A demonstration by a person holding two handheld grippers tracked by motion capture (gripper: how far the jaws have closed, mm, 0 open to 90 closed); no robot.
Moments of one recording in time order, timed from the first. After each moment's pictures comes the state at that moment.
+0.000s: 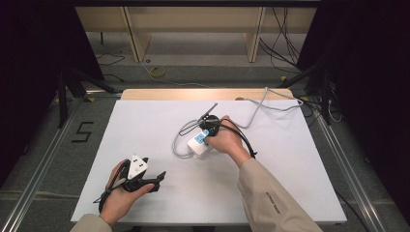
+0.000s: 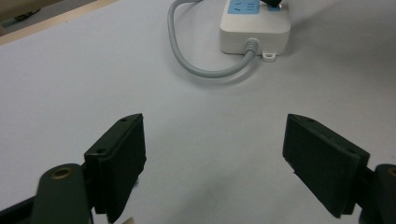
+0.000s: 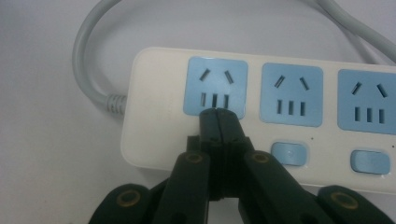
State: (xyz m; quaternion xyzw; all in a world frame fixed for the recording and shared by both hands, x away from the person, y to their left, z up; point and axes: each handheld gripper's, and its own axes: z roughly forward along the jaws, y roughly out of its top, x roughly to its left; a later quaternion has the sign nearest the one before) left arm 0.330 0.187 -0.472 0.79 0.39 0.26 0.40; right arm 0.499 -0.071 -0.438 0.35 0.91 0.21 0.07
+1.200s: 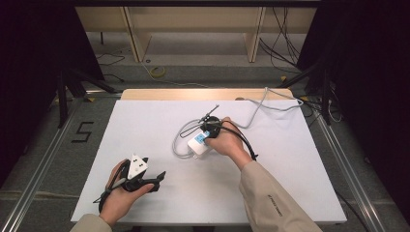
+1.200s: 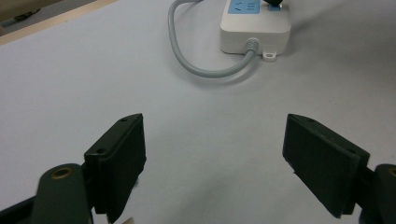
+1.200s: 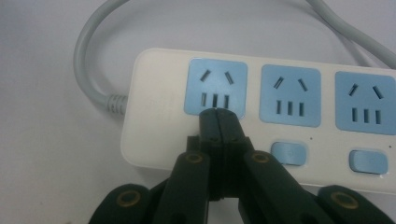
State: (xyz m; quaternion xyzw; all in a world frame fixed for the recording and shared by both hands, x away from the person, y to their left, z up) left arm 0.331 0.188 -0.472 0.79 0.39 0.26 0.40; right arm 0.494 -0.074 -0.440 0.34 0.91 0.22 0.08
